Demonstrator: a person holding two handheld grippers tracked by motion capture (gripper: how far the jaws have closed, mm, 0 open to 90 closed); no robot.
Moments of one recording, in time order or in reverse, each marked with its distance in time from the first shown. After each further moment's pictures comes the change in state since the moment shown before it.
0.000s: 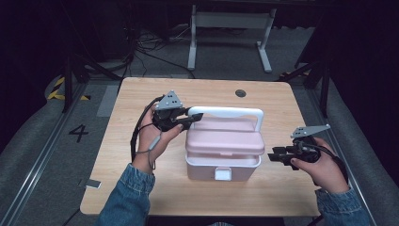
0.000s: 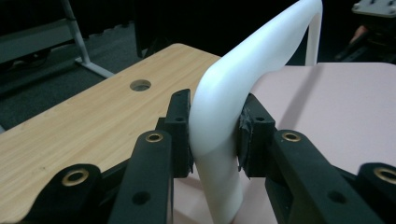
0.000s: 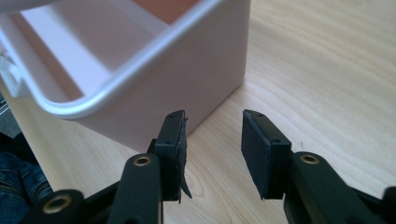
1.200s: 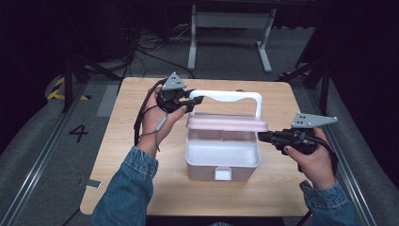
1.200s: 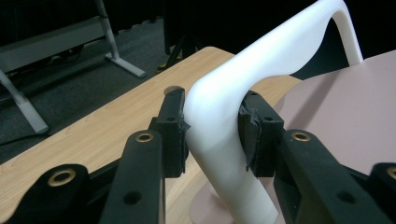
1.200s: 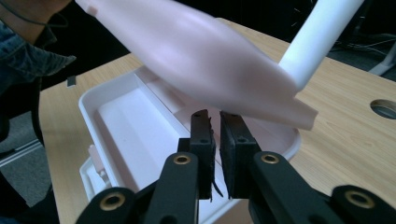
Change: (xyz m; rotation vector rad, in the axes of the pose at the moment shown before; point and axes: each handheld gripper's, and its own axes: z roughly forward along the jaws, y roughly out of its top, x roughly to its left) left arm 0.022 0.029 0.014 0.033 0.103 -0.007; right arm 0.036 0.048 -0.014 -0.327 0.068 -0.135
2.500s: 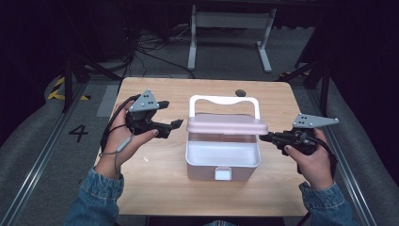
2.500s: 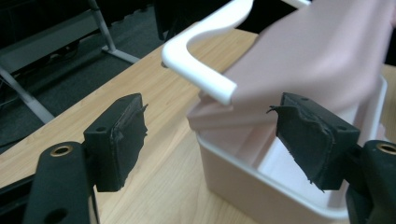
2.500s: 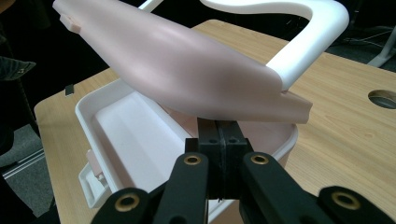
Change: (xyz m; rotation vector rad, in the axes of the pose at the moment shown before) left arm -0.009 -0.039 -0.084 0.065 -0.003 0.106; right arm -0.002 -0.006 0.000 -0.014 -0.015 0.053
